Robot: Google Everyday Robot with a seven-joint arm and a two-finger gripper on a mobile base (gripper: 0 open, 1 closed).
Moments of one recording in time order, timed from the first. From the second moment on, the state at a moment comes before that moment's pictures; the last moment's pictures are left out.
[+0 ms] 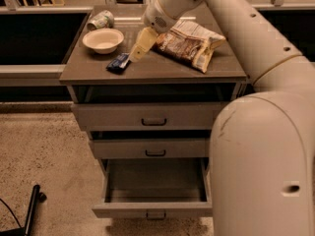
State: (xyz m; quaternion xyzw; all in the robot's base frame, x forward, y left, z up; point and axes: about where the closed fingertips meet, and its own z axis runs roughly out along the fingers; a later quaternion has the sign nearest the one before) arm 0.733 0.047 0.906 -0.63 0.69 0.17 0.32
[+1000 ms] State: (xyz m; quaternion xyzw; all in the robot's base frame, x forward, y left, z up) arm 0.757 0.117 0.864 -0.58 0.72 0.21 0.33
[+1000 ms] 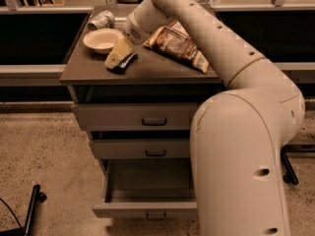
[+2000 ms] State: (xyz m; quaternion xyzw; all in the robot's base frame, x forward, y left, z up) arm 0.776 0.108 0.834 -0.56 0.74 0.18 0.32
